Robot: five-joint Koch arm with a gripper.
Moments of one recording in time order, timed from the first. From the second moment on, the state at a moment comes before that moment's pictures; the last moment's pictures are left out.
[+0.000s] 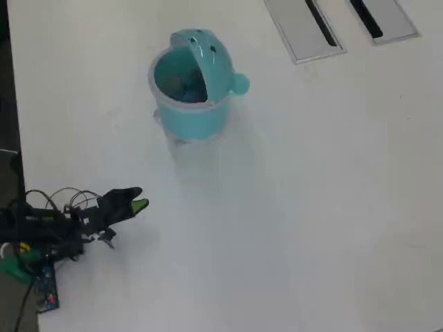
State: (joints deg) arm -2.0 130.7 176.0 -46.8 -3.8
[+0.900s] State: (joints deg) arm 0.5 130.9 177.4 -29.4 -3.3
